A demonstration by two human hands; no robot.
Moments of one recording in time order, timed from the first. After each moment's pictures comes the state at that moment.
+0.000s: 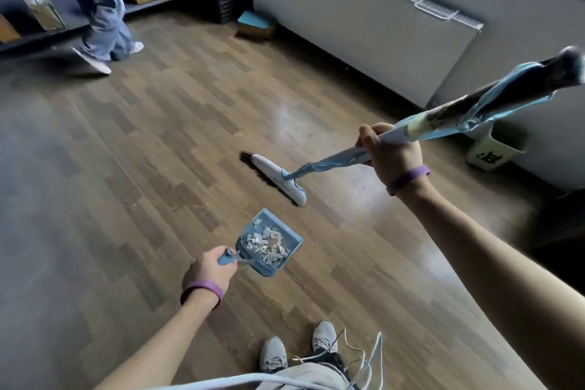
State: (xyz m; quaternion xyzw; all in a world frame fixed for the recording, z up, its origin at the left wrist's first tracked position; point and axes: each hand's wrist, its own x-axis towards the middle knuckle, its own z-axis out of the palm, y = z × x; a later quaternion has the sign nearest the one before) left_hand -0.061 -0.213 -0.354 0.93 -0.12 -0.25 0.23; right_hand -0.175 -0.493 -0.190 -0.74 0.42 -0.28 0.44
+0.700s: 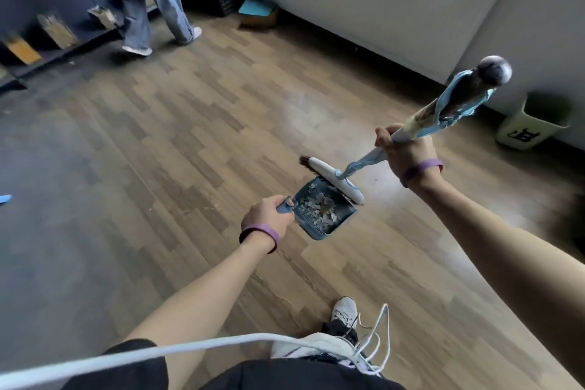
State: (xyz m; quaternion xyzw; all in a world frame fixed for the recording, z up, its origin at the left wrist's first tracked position) left_hand -0.090 -0.425 -0.308 0.91 -0.23 -0.25 0.22; right_hand -0.213 -0.646 -0.245 -0.76 0.46 -0.21 0.40
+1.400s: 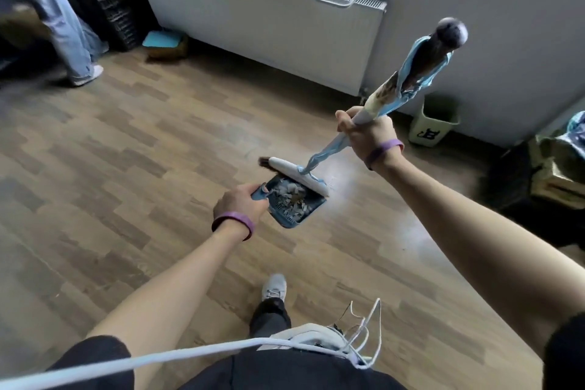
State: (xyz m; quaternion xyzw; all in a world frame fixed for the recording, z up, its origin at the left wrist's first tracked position) left_hand -0.101 -0.655 -0.281 0.89 -0.35 -0.20 0.20; right_hand -0.260 -0.832 -0.203 -0.73 0.50 -0.28 0.37
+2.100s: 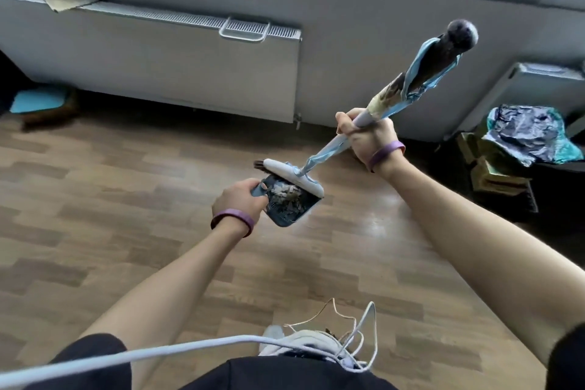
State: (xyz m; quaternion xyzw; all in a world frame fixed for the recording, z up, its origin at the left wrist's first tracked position) left_hand -0.031 -0.974 -0.274 0.81 -0.51 -0.22 0.18; right_hand -0.240 -1.079 -0.191 -0.65 0.60 -0.35 0.31
